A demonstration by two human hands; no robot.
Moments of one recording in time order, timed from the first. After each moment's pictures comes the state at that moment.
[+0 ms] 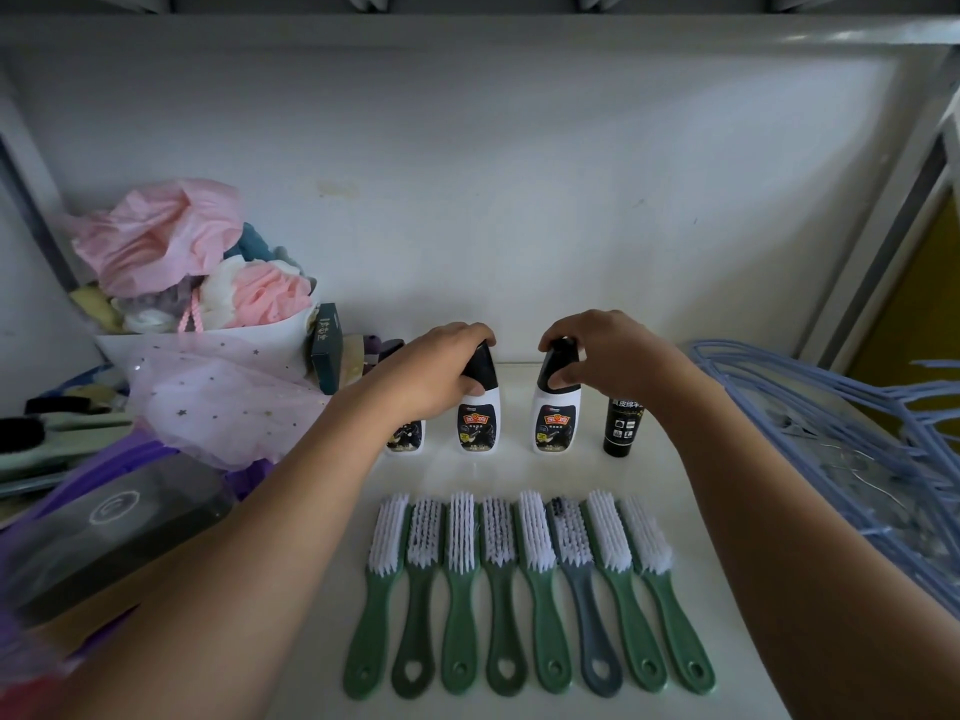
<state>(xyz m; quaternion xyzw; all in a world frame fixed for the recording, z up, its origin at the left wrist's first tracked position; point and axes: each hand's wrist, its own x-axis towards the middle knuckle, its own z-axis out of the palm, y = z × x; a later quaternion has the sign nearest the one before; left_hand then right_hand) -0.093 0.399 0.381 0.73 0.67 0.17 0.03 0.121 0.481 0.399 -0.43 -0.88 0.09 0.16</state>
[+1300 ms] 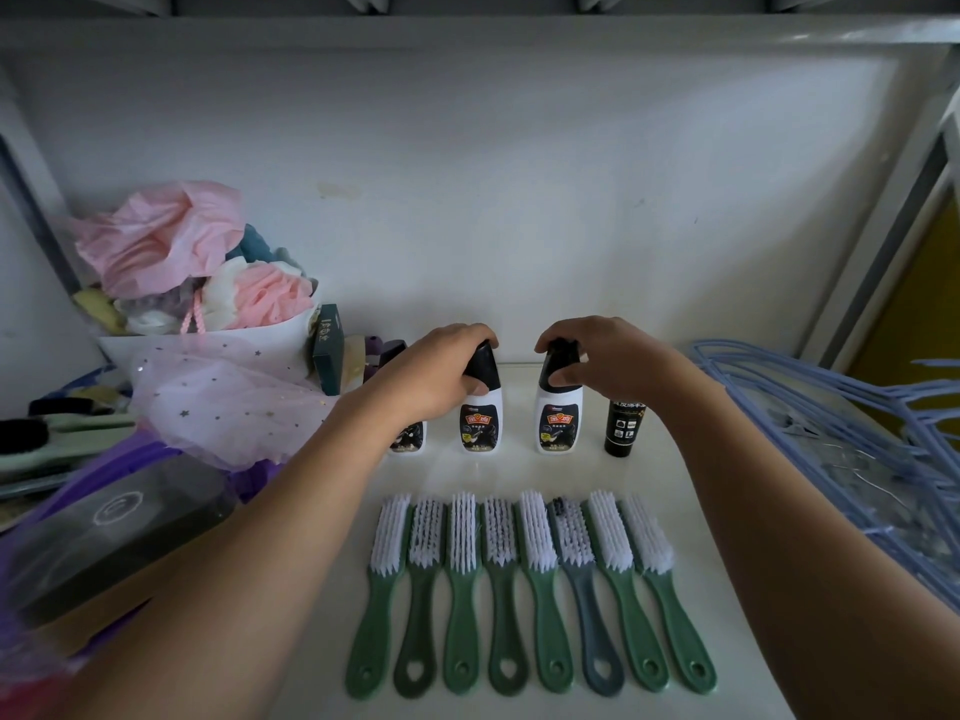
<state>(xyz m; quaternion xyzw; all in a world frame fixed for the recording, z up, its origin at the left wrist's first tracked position) -0.092 0.403 0.377 0.72 0.66 0.21 0.04 0.122 0.486 0.393 -0.44 -0.88 0.14 0.15</state>
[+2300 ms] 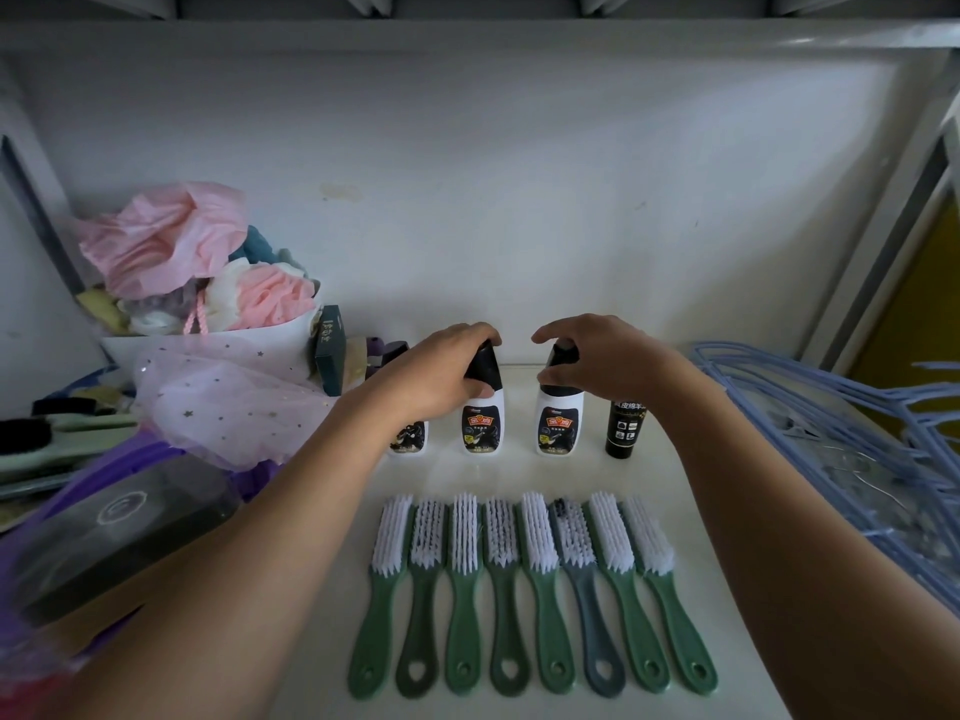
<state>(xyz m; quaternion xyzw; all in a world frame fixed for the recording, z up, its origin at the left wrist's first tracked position) -0.093 0.399 0.379 0.73 0.65 0.21 0.05 0.115 0.472 0.402 -0.45 -0.87 0.12 0.14</state>
